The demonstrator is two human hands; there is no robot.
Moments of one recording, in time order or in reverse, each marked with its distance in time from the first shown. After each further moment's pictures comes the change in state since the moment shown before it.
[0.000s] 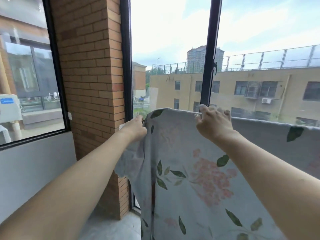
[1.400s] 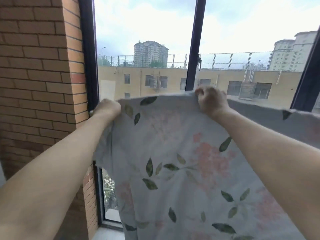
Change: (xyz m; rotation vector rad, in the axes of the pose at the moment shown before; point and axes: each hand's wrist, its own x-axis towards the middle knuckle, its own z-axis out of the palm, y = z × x) left_hand 0.193 -0.104 -0.024 -0.308 0.068 -0.064; right_hand 0.101 -0.084 0.032 0.048 0.280 0.157
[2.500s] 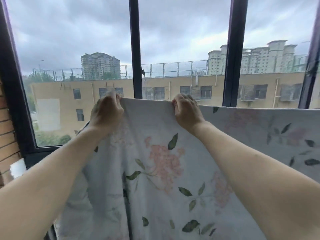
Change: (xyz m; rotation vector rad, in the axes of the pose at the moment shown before) left_hand -0.092 0.147 0.042 -0.256 0.204 0.760; right_hand -0.037 0.073 -0.063 -0.064 0.096 0.020
